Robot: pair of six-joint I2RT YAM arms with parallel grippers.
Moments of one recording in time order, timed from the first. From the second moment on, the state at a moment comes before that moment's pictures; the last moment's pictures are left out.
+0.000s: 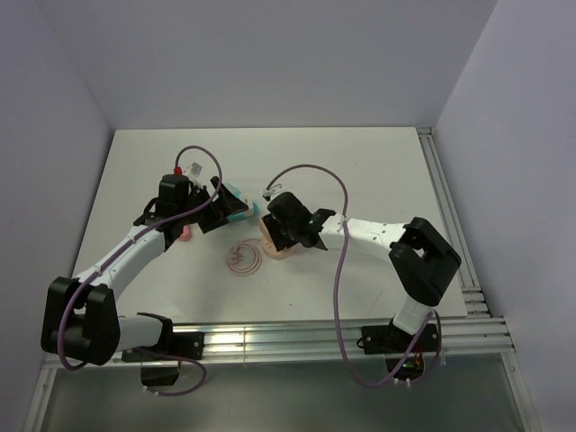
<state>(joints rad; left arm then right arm) -0.26 1.27 0.77 -0.12 0.42 -0.80 0.86 1.70 1.07 -0.30 0.15 0.29</state>
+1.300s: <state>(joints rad) -0.27 1.27 0.77 -0.12 0.42 -0.80 1.00 1.78 1.10 -0.22 0.41 0.45</state>
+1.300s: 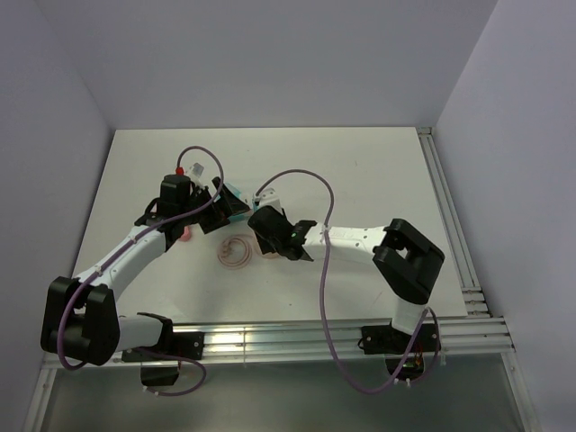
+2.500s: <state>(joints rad) -0.28 1.27 0.77 -0.12 0.42 -0.80 1.06 1.80 0.99 -0.03 0.61 0.56</state>
